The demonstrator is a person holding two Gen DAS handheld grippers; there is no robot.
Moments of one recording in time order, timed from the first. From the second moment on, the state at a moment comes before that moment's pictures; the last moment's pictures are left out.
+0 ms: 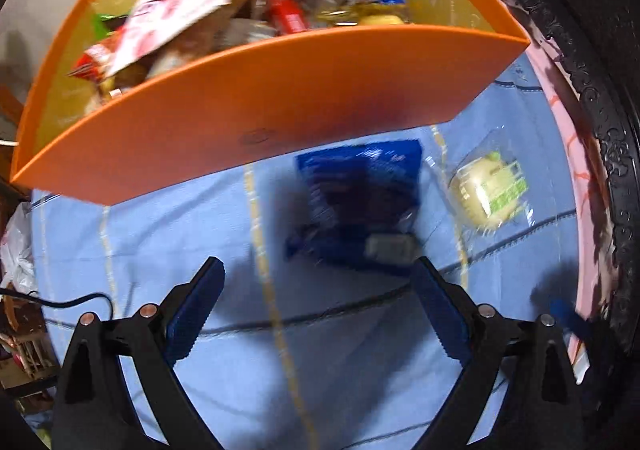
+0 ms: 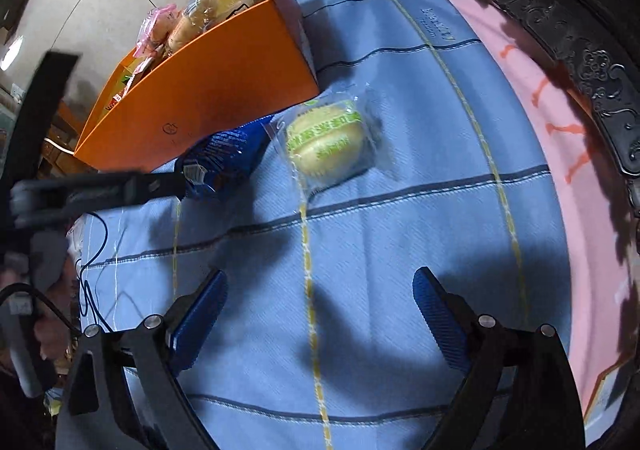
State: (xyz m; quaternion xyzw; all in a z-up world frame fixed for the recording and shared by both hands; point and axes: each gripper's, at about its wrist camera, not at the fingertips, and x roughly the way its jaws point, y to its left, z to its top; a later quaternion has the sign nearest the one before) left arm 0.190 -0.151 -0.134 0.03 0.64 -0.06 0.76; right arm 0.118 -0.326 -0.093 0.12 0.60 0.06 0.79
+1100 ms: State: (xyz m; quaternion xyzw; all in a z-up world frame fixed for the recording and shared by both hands) left arm 0.197 -0.101 -0.139 0.01 0.62 -0.04 0.78; right arm 0.230 -0.273 -0.139 -0.09 0.59 0.06 0.80
